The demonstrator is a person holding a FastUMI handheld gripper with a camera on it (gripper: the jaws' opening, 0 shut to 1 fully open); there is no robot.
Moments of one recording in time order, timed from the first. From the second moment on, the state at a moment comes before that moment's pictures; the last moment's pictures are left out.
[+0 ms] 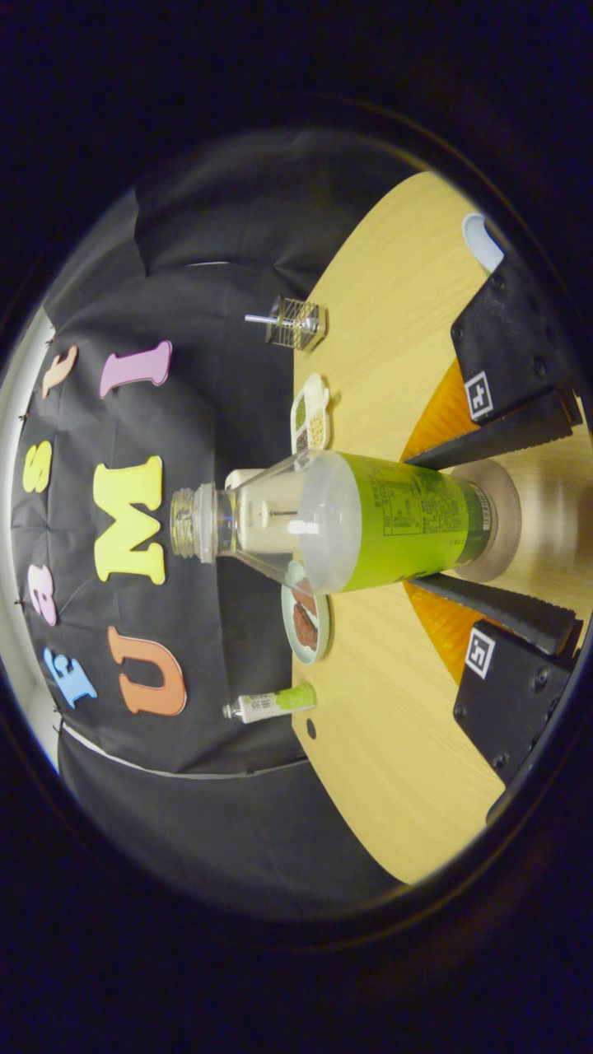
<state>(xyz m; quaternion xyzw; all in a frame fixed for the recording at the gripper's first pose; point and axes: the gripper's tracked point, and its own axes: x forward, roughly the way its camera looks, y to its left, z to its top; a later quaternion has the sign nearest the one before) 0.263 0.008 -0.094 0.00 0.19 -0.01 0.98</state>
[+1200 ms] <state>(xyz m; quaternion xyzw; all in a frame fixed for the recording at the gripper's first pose) 0.125 -0.007 -0.004 -0.02 0.10 -0.03 0.99</state>
